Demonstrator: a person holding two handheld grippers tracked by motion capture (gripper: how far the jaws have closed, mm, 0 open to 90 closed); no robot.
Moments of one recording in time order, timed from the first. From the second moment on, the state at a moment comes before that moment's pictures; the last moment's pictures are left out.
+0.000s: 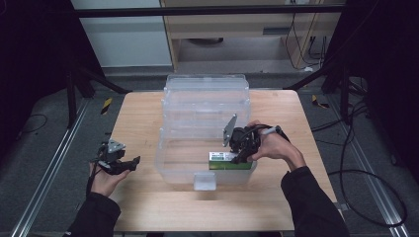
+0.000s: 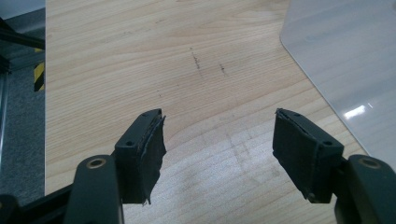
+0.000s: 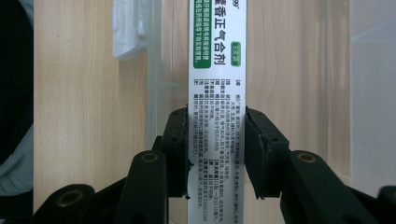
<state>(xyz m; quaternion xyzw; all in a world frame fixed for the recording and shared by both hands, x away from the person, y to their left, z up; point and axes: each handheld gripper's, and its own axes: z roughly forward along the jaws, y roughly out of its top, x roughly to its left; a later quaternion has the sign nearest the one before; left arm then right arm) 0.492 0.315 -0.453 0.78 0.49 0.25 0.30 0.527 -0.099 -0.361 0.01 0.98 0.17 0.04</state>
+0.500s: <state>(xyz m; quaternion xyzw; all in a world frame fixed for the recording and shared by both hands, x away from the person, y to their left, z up) 0.492 0.315 -0.453 0.78 0.49 0.25 0.30 0.527 -0.093 -0.371 0.01 0.99 0.15 0.04</state>
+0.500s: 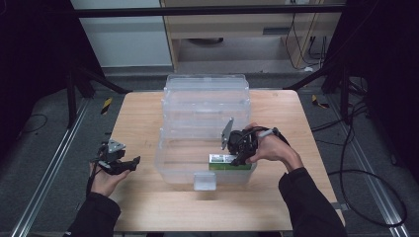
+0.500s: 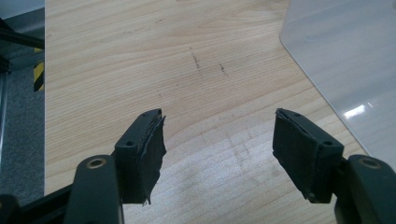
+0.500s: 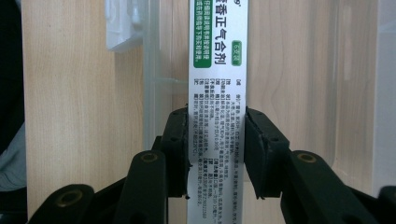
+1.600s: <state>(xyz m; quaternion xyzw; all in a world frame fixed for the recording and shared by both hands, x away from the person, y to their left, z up) 0.492 0.315 -0.454 0.78 0.49 0.25 0.30 0.522 -0.119 -0.354 0.07 0.97 0.21 0.07</state>
